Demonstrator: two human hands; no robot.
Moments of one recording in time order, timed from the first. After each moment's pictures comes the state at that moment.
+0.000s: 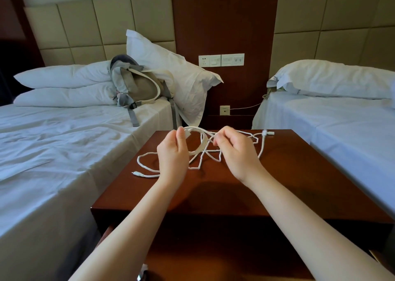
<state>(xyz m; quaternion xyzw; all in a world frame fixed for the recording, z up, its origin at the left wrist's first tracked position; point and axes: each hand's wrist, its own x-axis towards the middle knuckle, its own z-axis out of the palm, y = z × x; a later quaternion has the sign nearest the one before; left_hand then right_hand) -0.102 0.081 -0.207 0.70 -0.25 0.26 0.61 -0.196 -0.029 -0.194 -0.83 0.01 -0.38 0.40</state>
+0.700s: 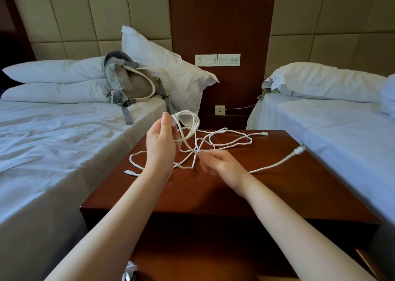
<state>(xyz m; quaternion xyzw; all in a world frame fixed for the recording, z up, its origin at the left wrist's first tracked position) -0.112 0.086 -0.181 0.59 -0.25 0.09 0.76 -0.194 -0.032 -0.213 -0.82 -0.04 -0.17 0.55</state>
